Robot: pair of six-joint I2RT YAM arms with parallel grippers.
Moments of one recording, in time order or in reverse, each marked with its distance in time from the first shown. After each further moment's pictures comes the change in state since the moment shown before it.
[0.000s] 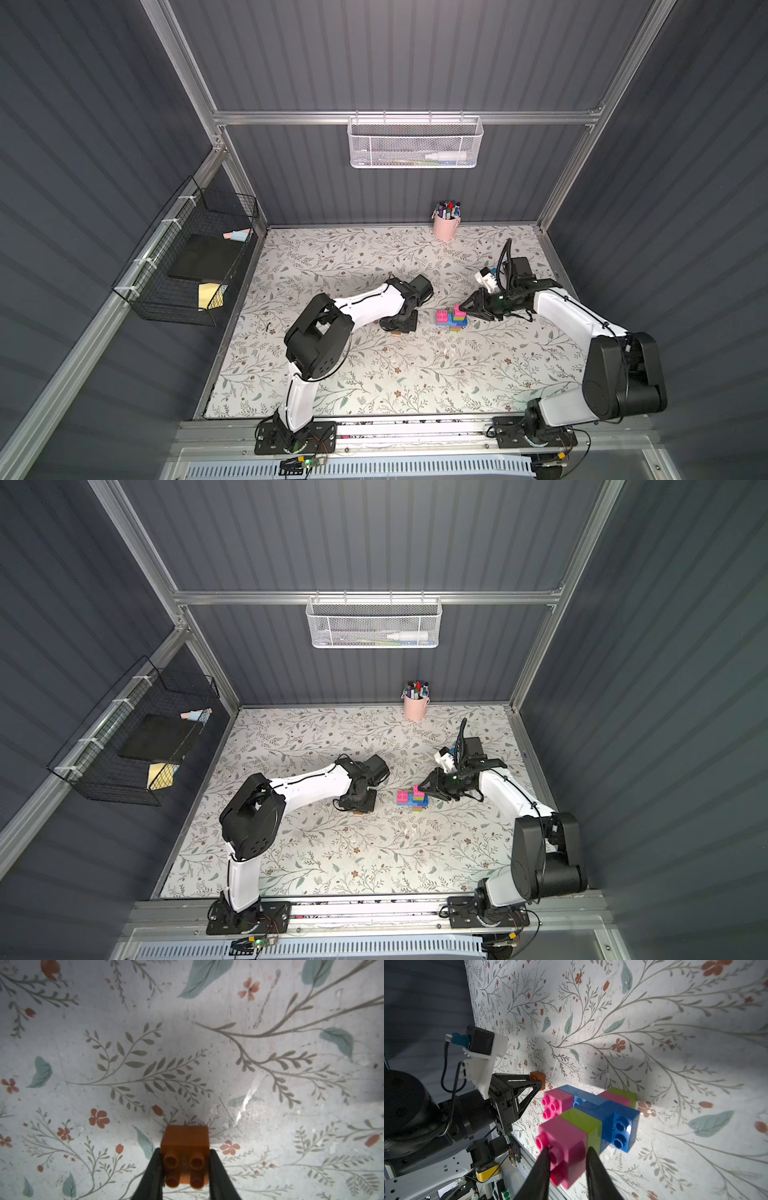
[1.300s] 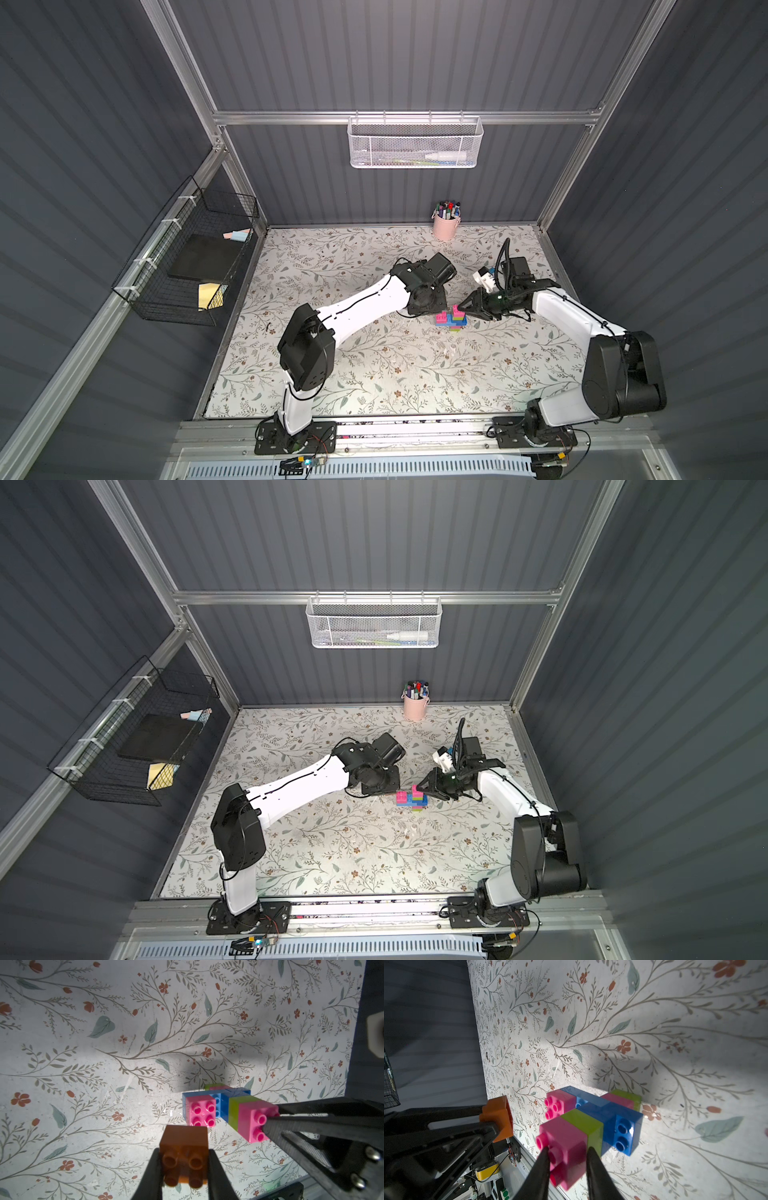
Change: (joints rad) left arm -0.102 -0.075 0.281 -0.014 0.127 -0.272; right arm 0.013 0.006 0.000 0.014 -0.003 0.001
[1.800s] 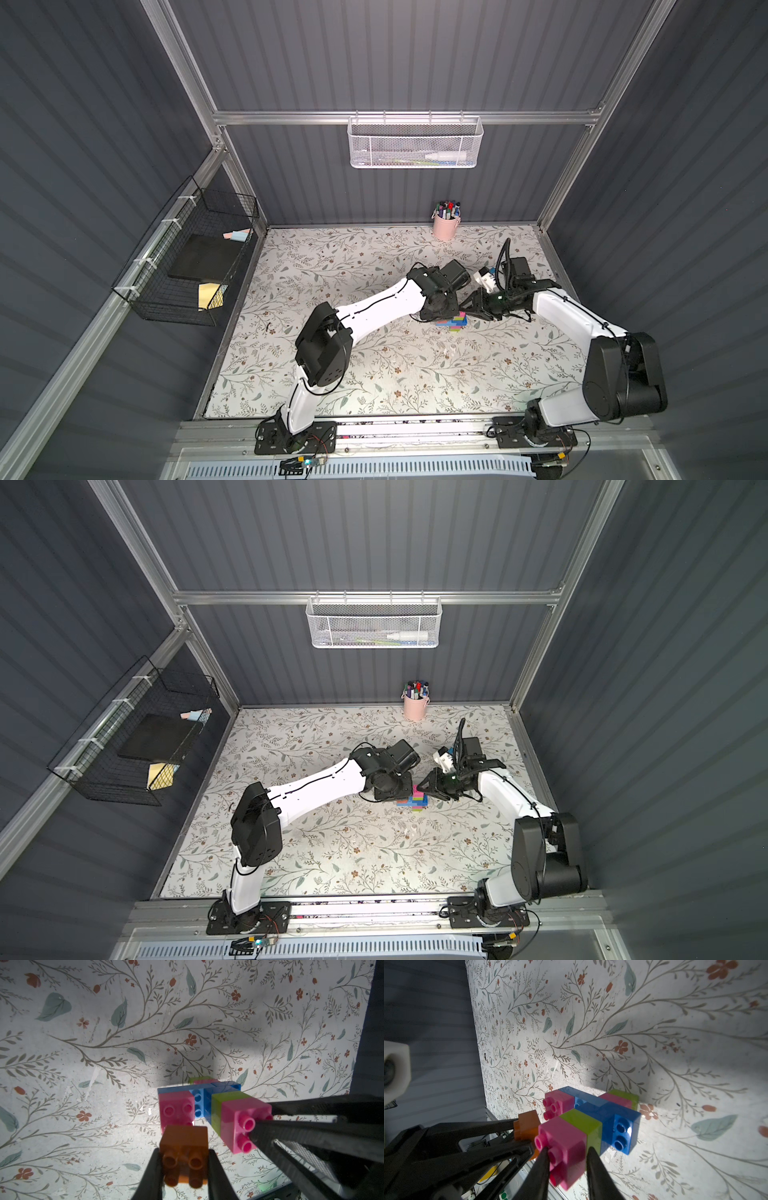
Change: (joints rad) left arm -0.043 0.109 0.093 -0.017 0.000 -0.035; right arm 0.000 -0.008 -0.004 0.001 0.011 0.001
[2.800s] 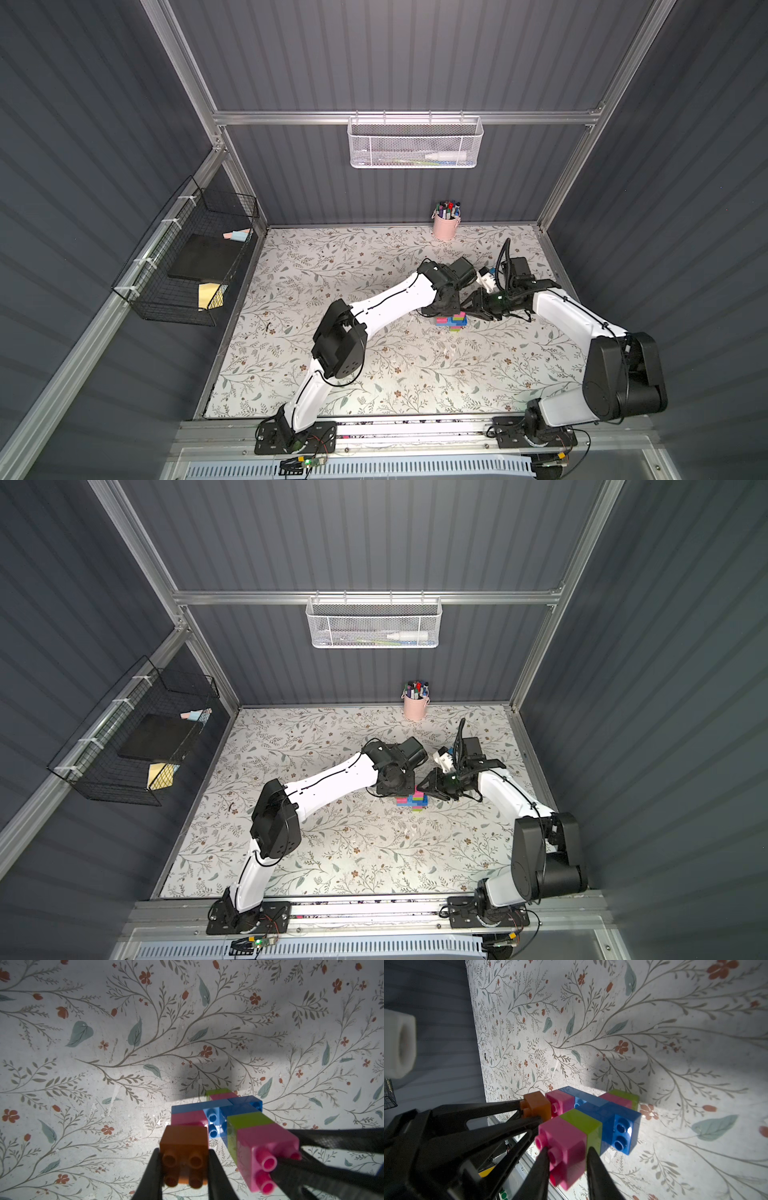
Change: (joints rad) left arm -0.007 0.142 0.201 -0.173 -0.074 0.094; right arm 0.000 0.001 0.000 0.000 0.000 0.000
